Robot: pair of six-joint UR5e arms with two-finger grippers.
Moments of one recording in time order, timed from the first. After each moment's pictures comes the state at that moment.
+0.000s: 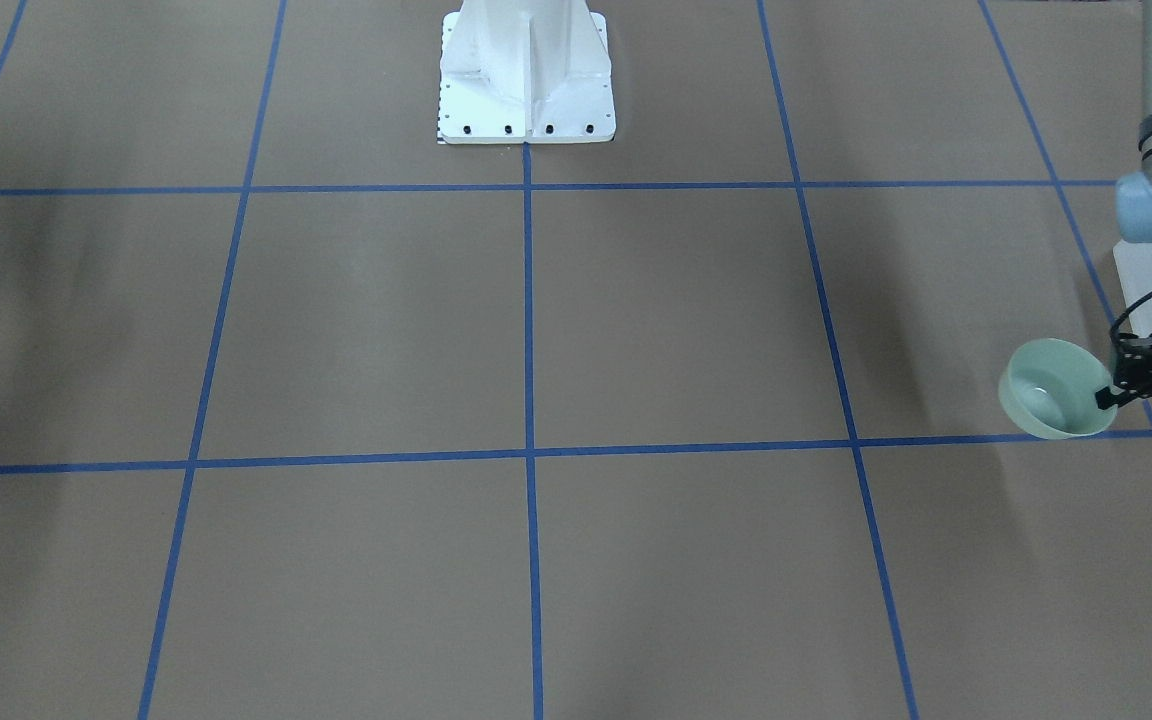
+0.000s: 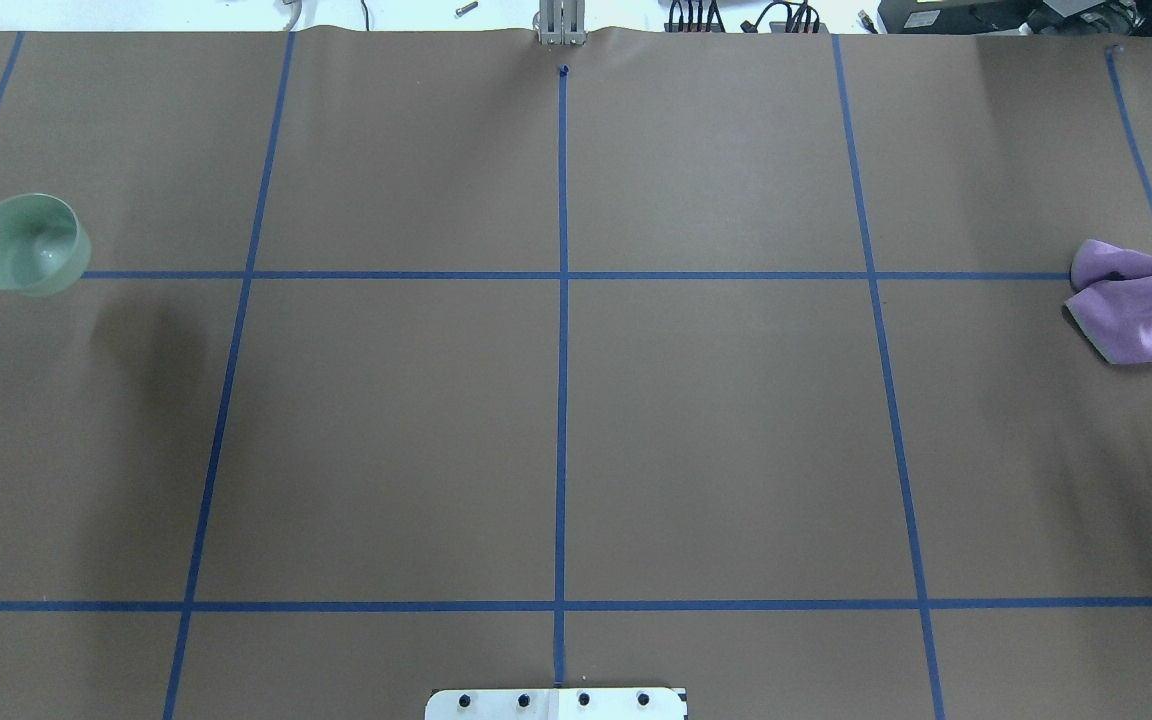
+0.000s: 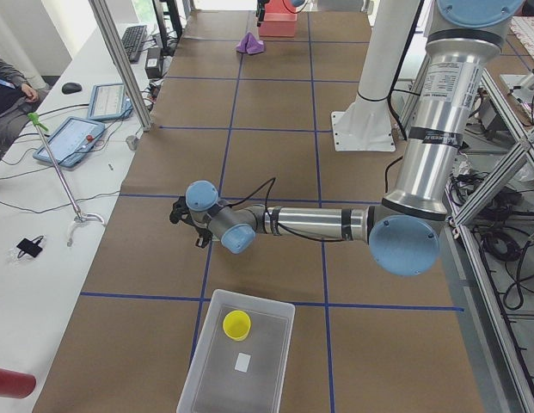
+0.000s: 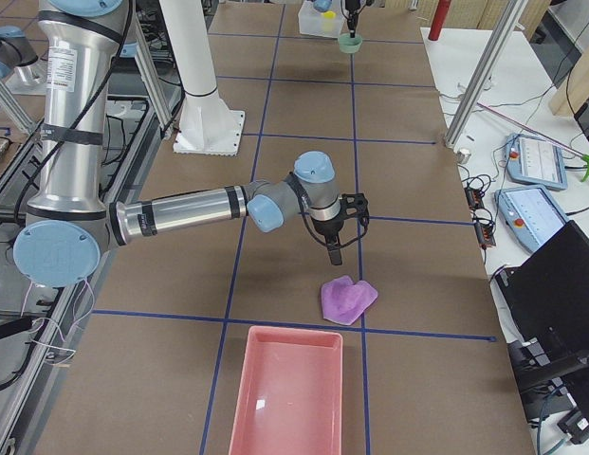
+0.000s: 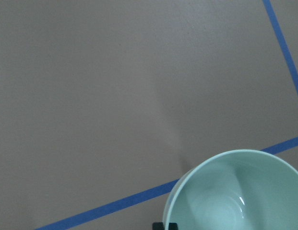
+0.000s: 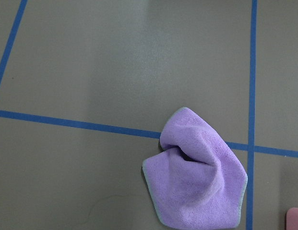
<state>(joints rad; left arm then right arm) -1.33 -1.76 -1.32 -2.20 -2.43 -0.25 1.22 -1.71 1.89 -1.20 2.09 0.48</state>
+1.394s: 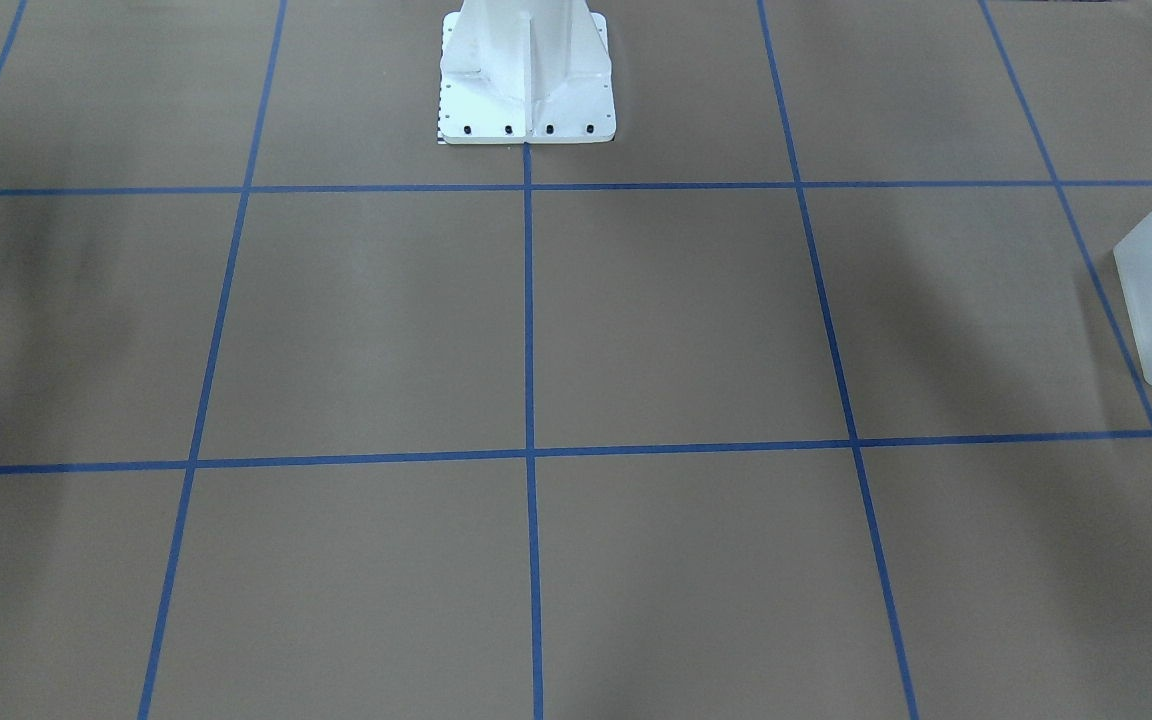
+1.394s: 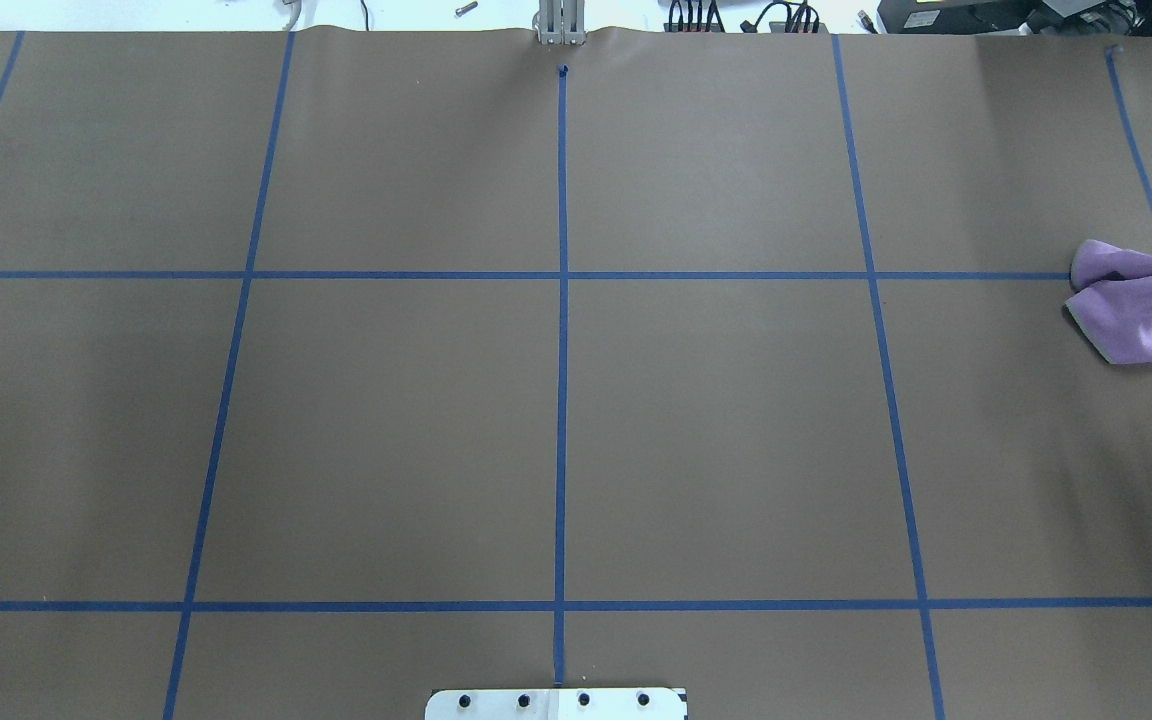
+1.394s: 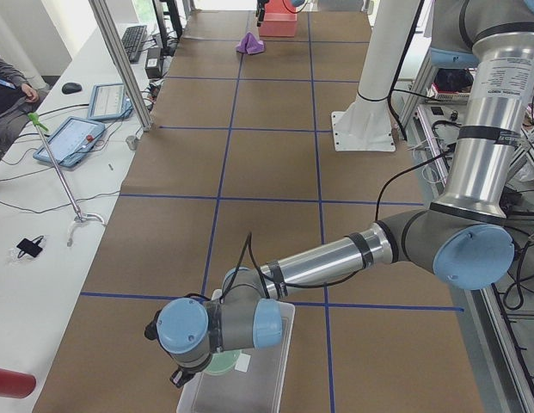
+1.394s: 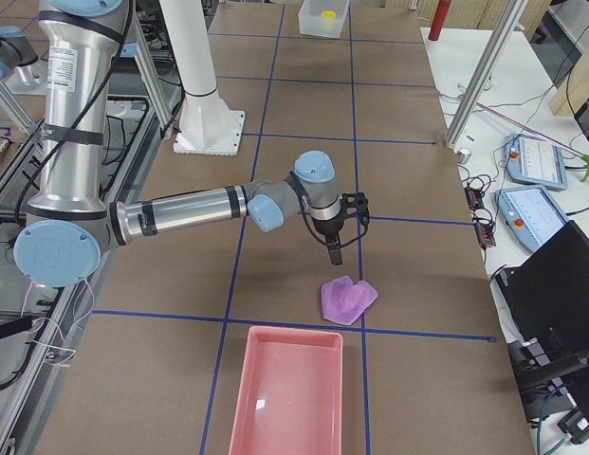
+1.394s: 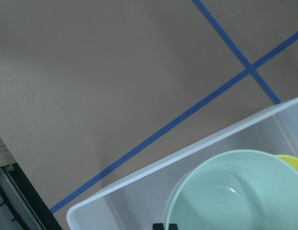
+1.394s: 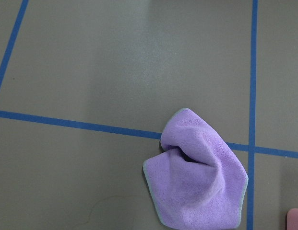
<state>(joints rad) -1.77 -1.75 -1.01 -1.90 -2.32 0.83 1.22 -1.70 1.89 -1.20 2.09 0.48</state>
